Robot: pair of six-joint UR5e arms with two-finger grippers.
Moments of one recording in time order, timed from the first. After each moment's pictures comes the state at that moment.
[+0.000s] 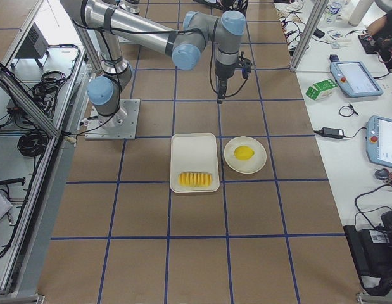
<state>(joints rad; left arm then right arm) -1.38 -2.04 -1.68 -1.05 1.52 0.26 1.20 -1.45 1.65 -1.77 -1.68 -0.28</state>
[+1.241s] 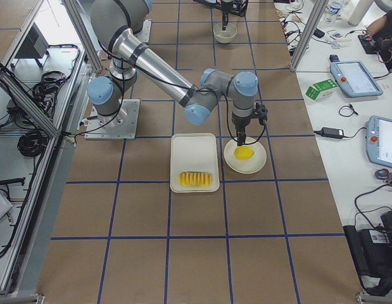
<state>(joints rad) -1.39 -2.03 -1.71 -1.01 1.51 0.17 1.04 -1.15 1.63 -2.15 -1.57 -0.51</state>
